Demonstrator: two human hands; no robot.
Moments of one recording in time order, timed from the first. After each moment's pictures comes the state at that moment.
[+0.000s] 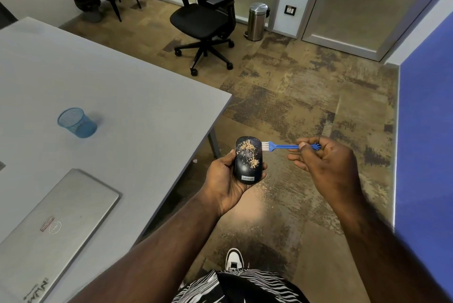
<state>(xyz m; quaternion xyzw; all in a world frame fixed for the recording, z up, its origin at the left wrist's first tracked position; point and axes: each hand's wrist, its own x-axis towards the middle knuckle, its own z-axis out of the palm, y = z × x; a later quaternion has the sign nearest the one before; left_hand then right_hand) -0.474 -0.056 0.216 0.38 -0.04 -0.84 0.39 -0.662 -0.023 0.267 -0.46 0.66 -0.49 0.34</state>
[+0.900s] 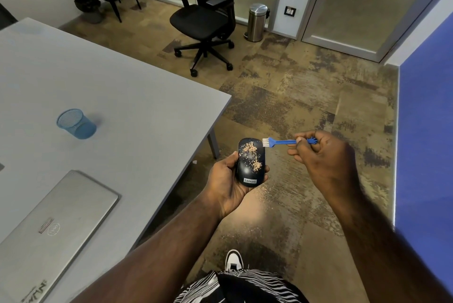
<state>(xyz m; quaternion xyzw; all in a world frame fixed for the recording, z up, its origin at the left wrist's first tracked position) -0.481 -0.056 0.216 0.39 -0.05 -0.83 0.39 -0.663 -0.034 0.270 -0.52 0.67 -0.46 0.27</state>
